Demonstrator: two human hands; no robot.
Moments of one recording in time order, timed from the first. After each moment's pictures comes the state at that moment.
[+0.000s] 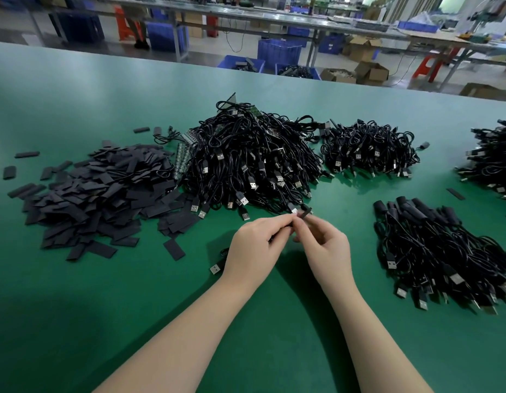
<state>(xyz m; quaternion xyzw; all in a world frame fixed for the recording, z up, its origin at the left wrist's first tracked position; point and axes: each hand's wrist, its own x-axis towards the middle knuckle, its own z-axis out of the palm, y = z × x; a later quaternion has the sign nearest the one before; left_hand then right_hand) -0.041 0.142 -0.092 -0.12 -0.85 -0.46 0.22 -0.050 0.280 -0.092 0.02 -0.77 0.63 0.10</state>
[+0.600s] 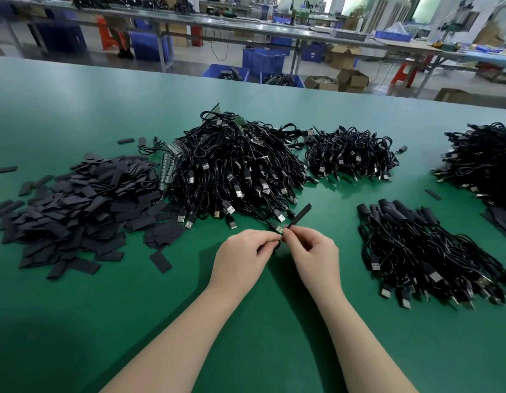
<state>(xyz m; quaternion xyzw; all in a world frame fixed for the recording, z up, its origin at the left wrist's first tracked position) -0.045 0.139 -0.096 -0.10 -0.88 -0.43 0.15 -0.051 0.283 -0.092 -0.03 -0.82 0.56 0.13</state>
